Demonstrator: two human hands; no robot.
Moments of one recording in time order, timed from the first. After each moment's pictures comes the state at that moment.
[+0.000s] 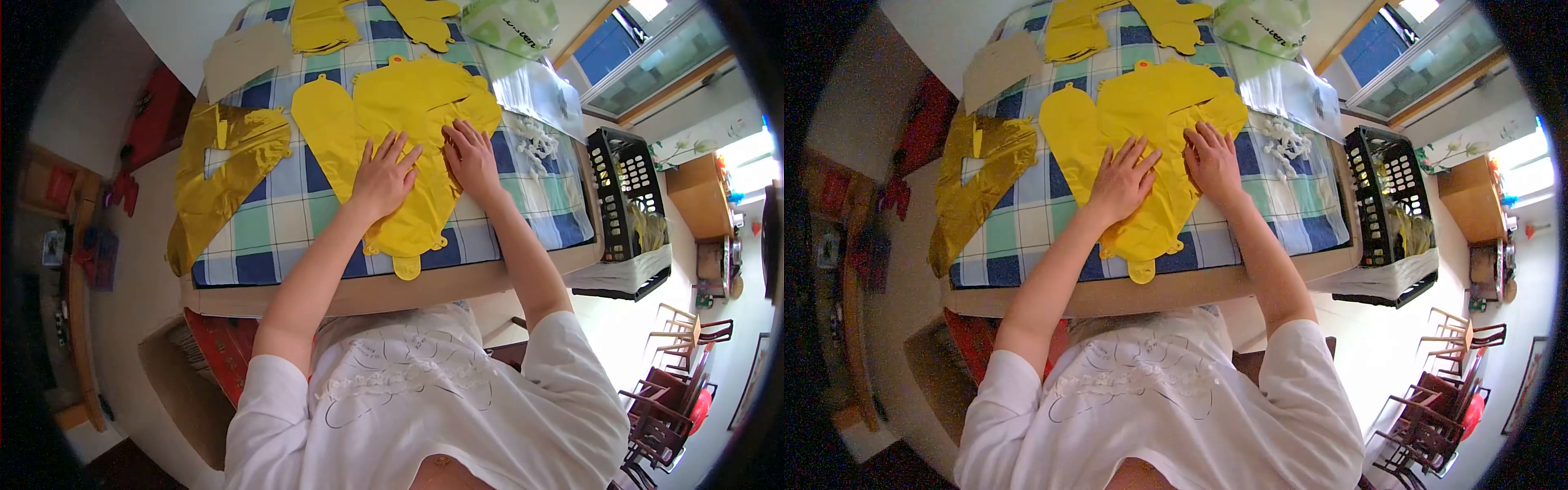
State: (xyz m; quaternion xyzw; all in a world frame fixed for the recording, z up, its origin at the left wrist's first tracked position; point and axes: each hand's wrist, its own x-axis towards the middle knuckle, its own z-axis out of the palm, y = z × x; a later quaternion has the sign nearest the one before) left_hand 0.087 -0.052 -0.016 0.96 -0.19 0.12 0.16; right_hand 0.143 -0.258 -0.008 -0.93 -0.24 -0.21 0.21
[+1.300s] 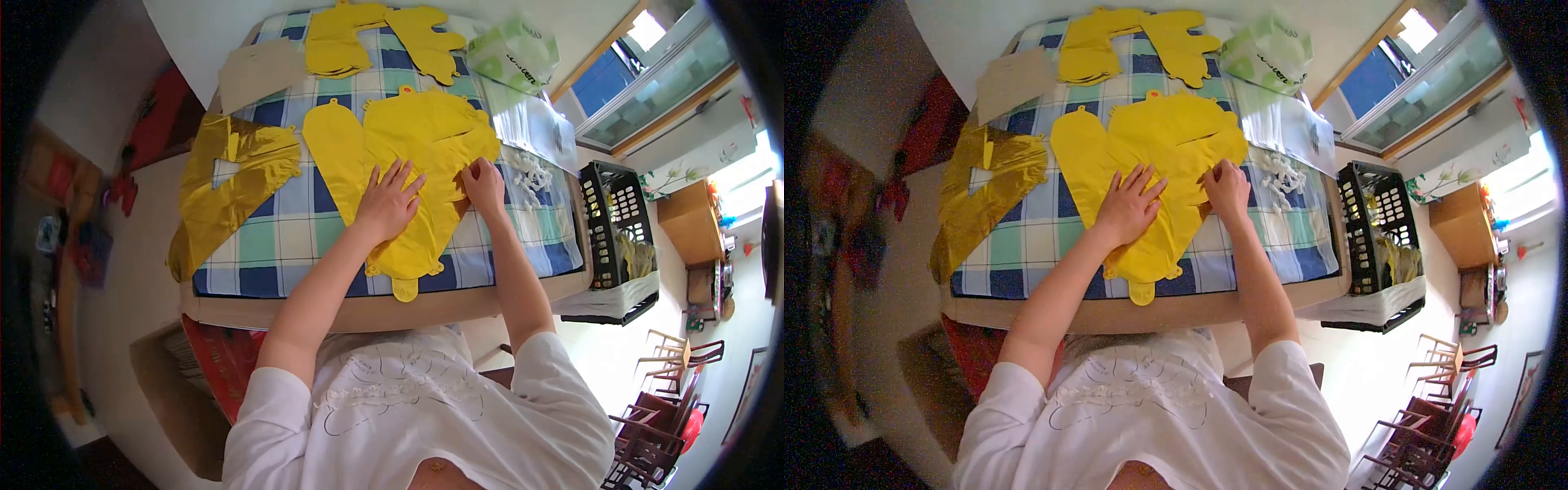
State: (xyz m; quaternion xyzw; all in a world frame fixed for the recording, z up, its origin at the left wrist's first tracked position) left_hand 0.088 -0.052 -0.013 0.97 -0.19 0.09 0.14; right_hand 0.167 -0.271 -0.004 -0.96 -0.04 -0.12 0.26
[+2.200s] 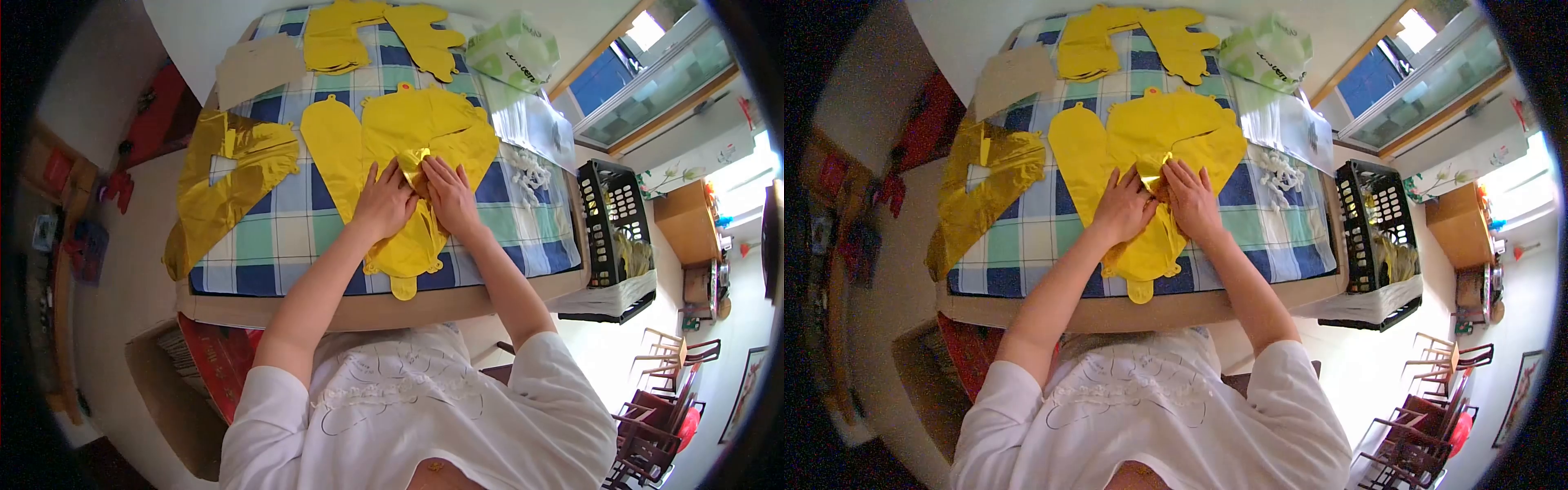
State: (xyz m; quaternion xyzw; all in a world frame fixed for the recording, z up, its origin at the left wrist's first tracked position) left_hand 0.087 -0.052 -0.010 0.96 -0.18 0.11 0.17; right_hand 0.122 -0.231 -0.004 -0.92 -0.31 -0.15 0.20
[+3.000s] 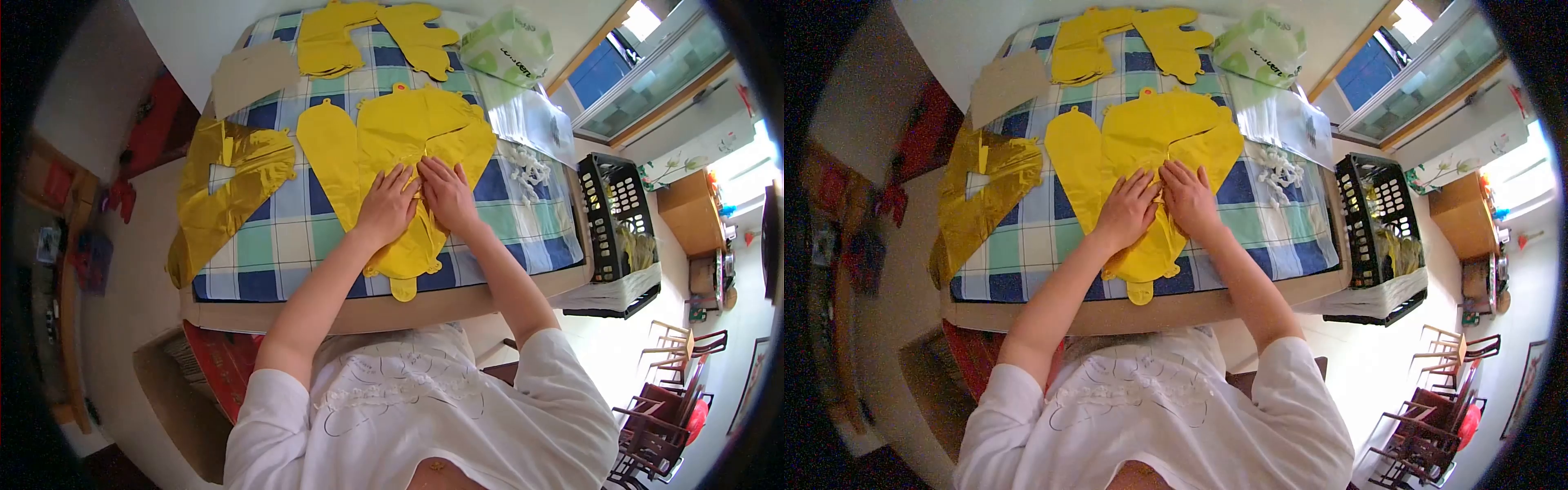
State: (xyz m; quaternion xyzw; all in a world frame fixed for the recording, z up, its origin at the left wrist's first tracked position) left_hand 0.083 -0.058 -0.016 0.94 -0.21 0.16 0.21; right_hand 0.126 -0.229 -0.008 -0.92 -0.30 -0.16 0.20
